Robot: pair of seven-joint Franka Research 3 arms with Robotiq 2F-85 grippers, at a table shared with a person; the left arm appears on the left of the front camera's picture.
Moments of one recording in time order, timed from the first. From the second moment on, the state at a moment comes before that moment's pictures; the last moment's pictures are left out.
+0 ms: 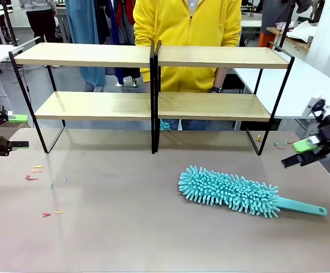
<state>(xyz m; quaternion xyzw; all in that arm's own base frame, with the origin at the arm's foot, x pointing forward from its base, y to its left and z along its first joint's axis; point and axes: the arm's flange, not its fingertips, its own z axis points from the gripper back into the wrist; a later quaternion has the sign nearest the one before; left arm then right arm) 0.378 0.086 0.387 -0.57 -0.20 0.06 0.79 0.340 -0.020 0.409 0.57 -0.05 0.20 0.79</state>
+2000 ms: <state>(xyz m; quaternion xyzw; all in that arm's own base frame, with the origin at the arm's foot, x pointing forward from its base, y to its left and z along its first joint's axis) 0.378 0.086 0.387 -0.57 -0.20 0.06 0.79 0.350 -0.015 0.403 0.55 -0.05 0.16 0.82</state>
